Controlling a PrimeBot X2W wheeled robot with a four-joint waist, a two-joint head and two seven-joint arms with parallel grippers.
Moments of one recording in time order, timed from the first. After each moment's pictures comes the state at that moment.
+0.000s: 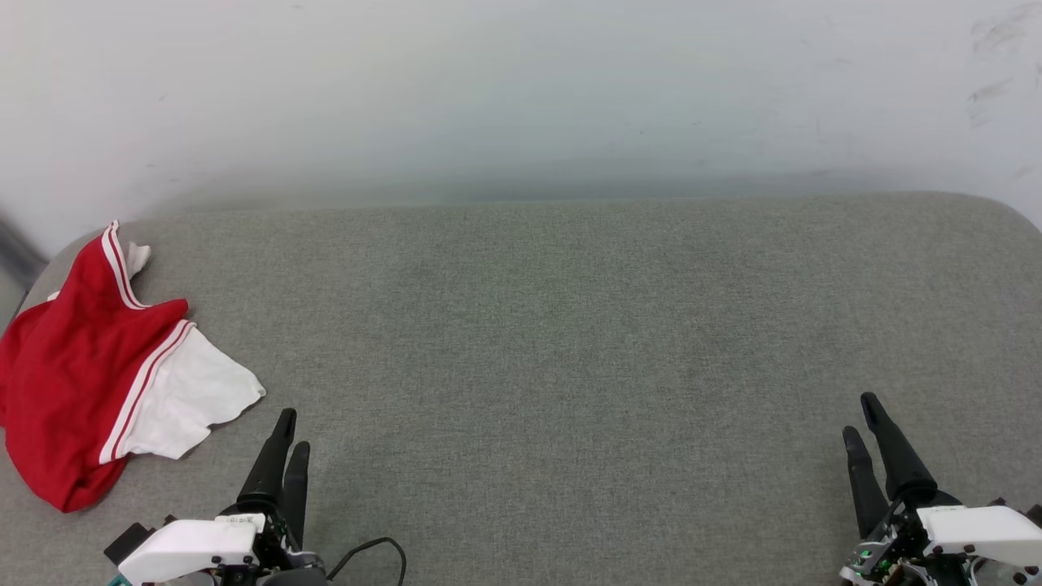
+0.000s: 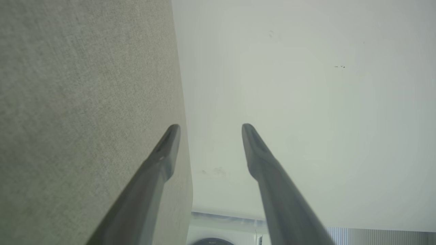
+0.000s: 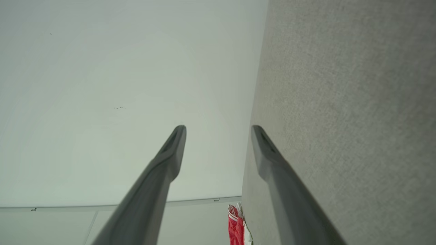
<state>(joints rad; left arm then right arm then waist) -0.07 0.05 0.11 0.29 -1.61 -0.13 0.11 -0.06 -0.05 -0.11 0.29 1.61 0.13 0.11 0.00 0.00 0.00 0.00</state>
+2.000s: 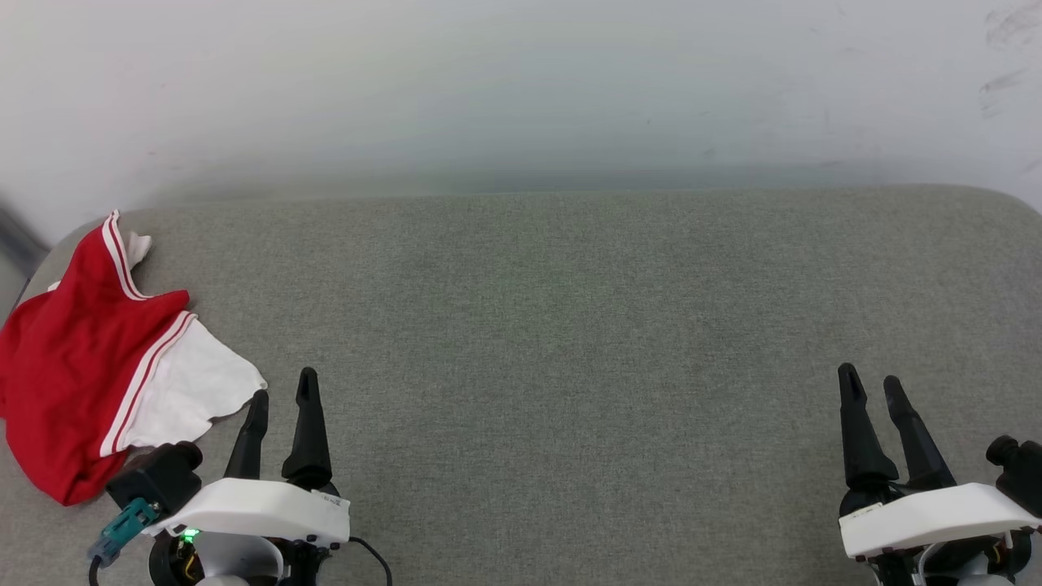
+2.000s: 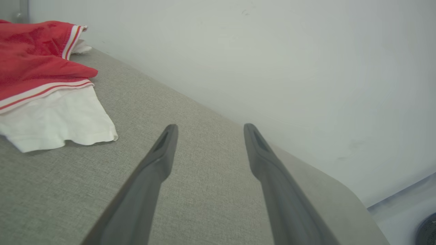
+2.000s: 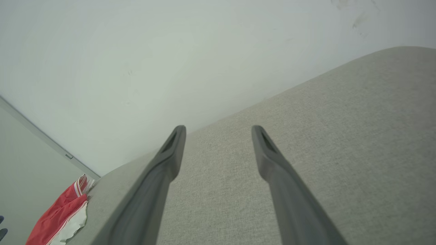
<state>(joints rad) -0.04 0.05 0.01 0.08 -0.62 0.02 -0.12 -0.02 -0.05 -0.06 0.10 0.58 0.13 -0.12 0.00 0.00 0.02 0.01</state>
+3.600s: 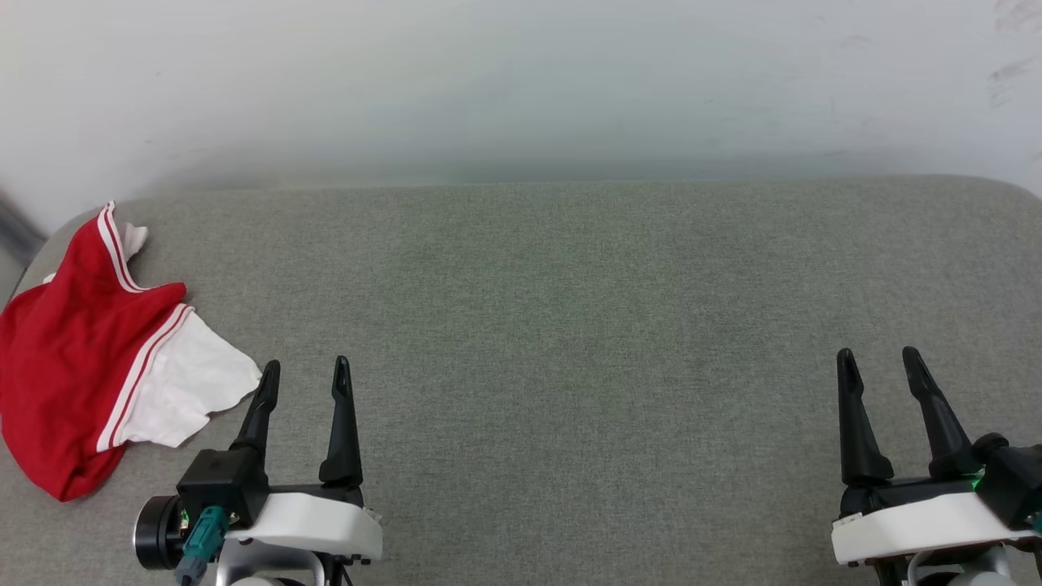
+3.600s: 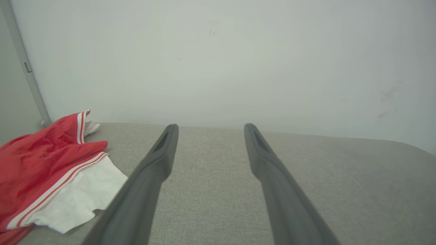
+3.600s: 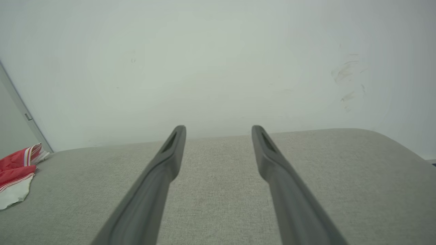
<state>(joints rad) -0.02 0.06 -0.05 0.02 -0.18 0.03 -0.23 0.00 -0.05 -0.06 0.01 0.21 0.13 -0.23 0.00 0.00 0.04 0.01</state>
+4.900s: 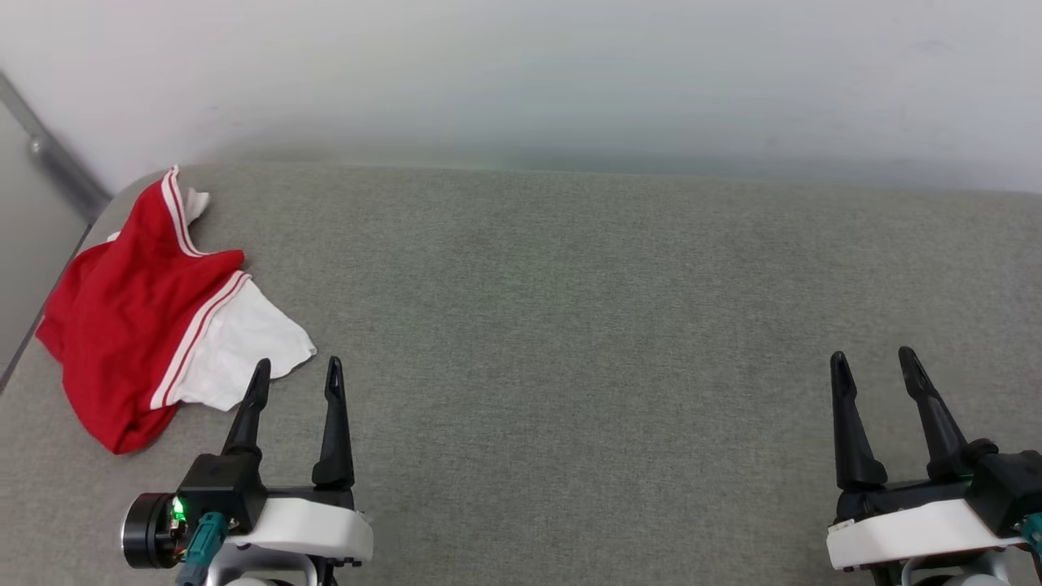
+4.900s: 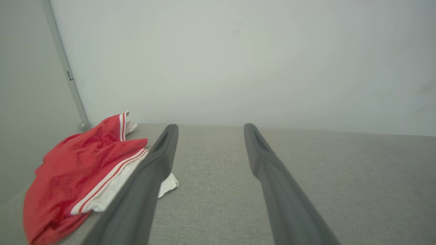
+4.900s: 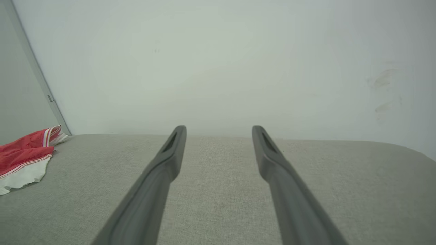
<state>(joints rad) -0.02 0.05 -0.02 0.03 -0.09 0.01 -0.26 0.01 -0.05 -0.05 0.01 0.14 0.13 -0.26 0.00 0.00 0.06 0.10</state>
